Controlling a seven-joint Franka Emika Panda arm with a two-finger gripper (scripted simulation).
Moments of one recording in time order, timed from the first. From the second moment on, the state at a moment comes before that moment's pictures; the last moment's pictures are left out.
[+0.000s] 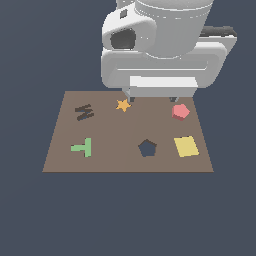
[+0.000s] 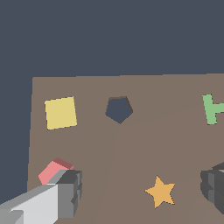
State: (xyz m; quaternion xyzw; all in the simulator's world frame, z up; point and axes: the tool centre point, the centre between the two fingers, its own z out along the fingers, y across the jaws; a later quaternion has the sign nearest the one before) arm 0.012 0.054 0.177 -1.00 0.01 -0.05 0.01
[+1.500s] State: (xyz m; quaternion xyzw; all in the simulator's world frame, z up) arm -0.046 0.182 0.049 -1.00 0.06 0.00 0.00
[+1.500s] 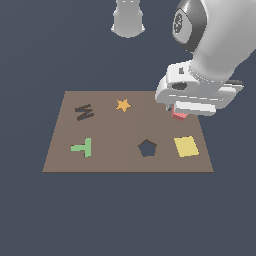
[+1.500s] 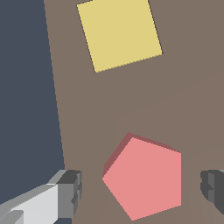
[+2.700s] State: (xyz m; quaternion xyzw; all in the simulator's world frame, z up) arm -0.045 0.182 0.031 -1.00 0.06 0.00 0.00
